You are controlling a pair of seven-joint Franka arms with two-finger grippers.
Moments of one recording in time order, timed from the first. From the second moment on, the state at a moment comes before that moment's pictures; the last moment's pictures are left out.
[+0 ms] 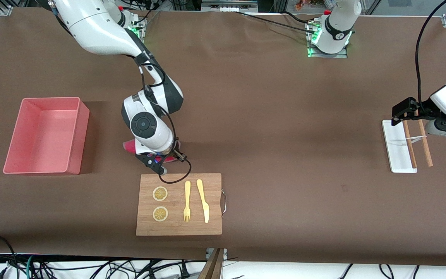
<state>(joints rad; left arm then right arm) 0.39 0.21 -0.49 -1.42 0.14 1.63 0.13 0.39 0.71 0.14 -1.50 0.00 2.24 1.15</state>
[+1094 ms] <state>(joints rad) -0.07 0.05 -0.01 -1.57 0.07 1.62 0.13 0.31 0.69 0.21 -1.40 0.12 2.05 1.11</state>
